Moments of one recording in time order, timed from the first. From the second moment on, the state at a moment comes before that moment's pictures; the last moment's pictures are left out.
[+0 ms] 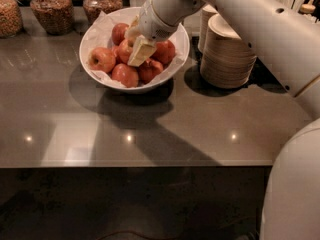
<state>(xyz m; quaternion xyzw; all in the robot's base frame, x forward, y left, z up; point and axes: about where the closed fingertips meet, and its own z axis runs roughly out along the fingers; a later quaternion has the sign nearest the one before) 0.678 0.060 0.922 -0.75 0.56 0.06 0.35</state>
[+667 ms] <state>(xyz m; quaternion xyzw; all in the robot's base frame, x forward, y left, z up) 0.666 0.051 0.969 -0.75 0.55 0.05 0.36</state>
